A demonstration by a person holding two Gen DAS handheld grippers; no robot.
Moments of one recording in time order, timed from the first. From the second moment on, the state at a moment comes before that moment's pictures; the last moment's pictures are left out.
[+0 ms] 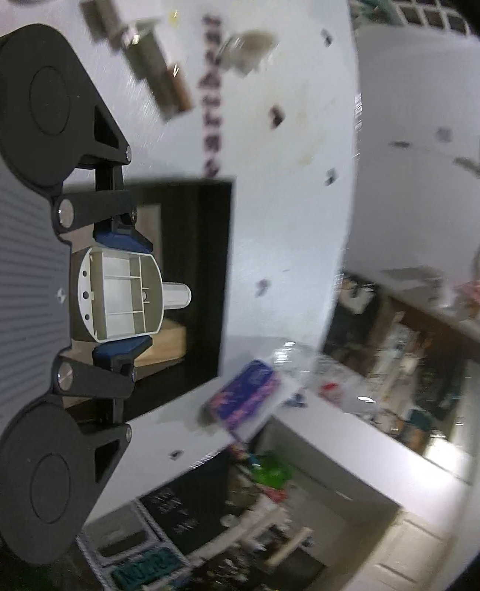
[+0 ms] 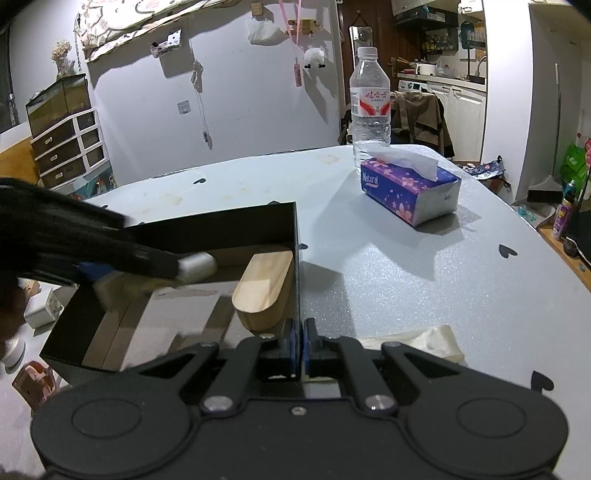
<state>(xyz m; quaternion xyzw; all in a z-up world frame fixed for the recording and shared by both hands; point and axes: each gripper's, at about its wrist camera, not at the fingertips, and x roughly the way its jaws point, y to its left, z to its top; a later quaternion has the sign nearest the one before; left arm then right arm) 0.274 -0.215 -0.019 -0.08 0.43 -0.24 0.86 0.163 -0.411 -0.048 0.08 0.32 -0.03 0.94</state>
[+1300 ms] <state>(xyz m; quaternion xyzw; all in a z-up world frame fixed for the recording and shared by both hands) 0.295 -0.258 -0.046 -0.08 0.46 -0.27 0.84 0.163 -0.412 -0.048 0.08 0.32 -0.03 0.94</state>
